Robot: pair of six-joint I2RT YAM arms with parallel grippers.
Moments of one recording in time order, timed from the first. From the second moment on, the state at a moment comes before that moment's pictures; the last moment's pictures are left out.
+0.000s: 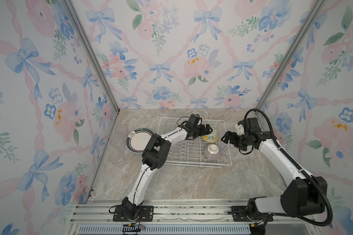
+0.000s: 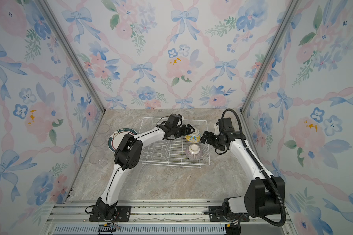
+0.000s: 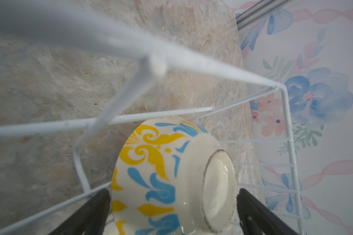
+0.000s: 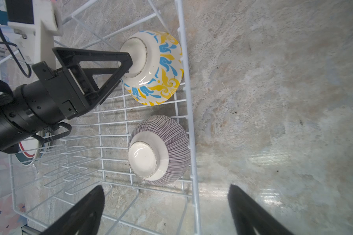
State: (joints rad) left arm -0.63 2.38 1.87 -0.17 0.35 -0.75; right arm 0.13 1.38 1.14 -0.78 -0.25 0.43
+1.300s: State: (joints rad) left arm -0.64 2.33 1.61 0.25 0.54 -1.04; right arm 0.13 1.36 1.14 -0.78 -0.25 0.43
